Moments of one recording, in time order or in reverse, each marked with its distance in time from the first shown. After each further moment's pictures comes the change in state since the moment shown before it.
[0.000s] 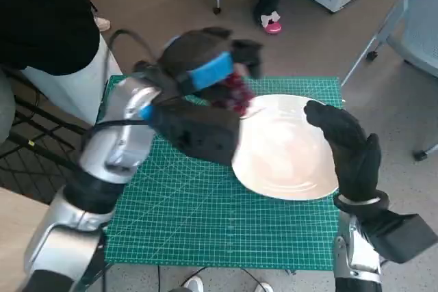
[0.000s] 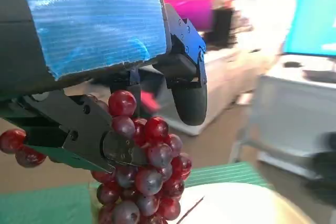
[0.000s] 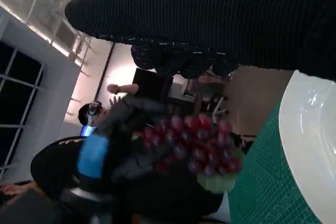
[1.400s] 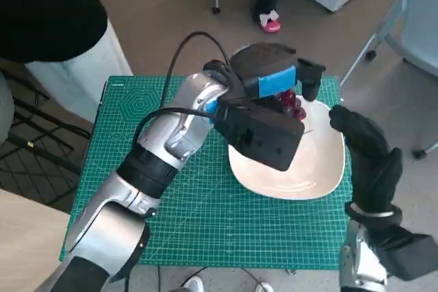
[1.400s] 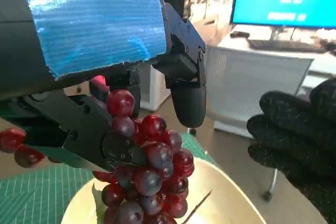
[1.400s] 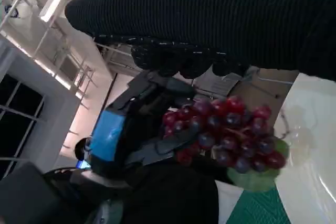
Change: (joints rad) left arm -0.183 -0.224 -0.075 0.488 -0.013 -0.158 0.067; right arm 0.048 0.004 -0.047 -0.005 -0.060 -0.084 -0.092
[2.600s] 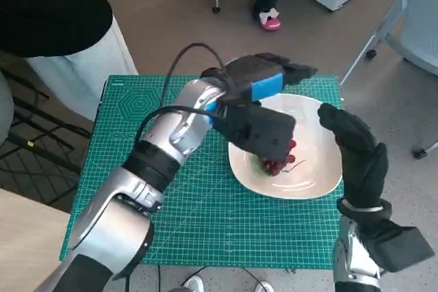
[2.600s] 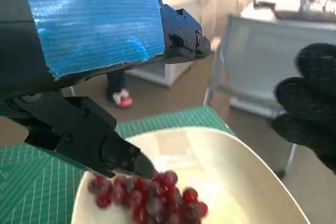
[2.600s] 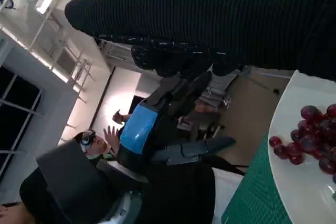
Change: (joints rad) left arm 0.001 0.026 -0.040 0.169 0.001 -0.073 0.097; right arm -0.035 0.013 0.030 0.052 -0.011 -0.017 -0.005
